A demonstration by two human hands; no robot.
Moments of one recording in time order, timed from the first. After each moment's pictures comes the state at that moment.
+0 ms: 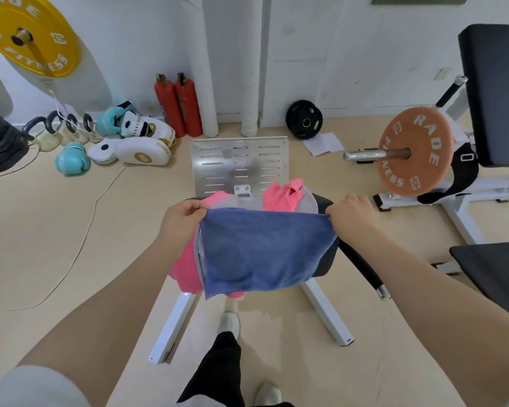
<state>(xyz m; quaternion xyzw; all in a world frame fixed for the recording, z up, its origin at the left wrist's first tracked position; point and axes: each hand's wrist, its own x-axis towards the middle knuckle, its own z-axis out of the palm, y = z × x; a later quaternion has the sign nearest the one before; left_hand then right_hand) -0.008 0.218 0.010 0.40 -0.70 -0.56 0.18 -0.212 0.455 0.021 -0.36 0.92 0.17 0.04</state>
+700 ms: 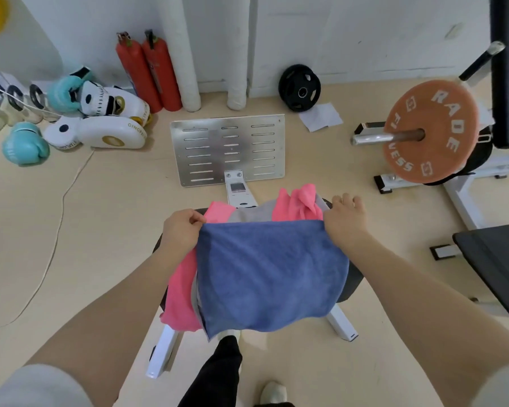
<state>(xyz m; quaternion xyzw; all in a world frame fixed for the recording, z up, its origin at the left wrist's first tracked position) -0.104 0.113 -0.071 0.44 -0.80 -0.40 0.00 -0.280 0.352 -0.044 -0.33 0.89 0.28 0.12</state>
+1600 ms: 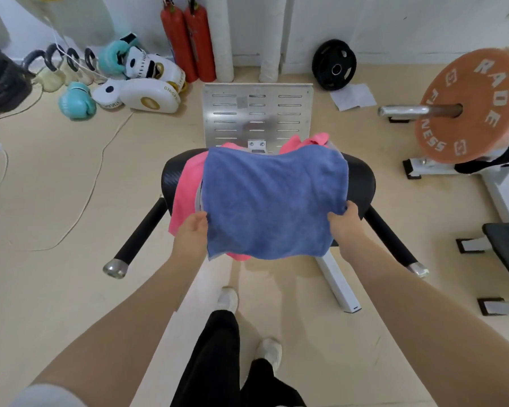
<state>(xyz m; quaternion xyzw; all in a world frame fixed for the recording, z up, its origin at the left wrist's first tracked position) 0.031 0.263 -0.093 0.53 -0.64 -0.55 0.09 -0.168 0.446 -0.087 0.07 0.83 -0.45 0.33</state>
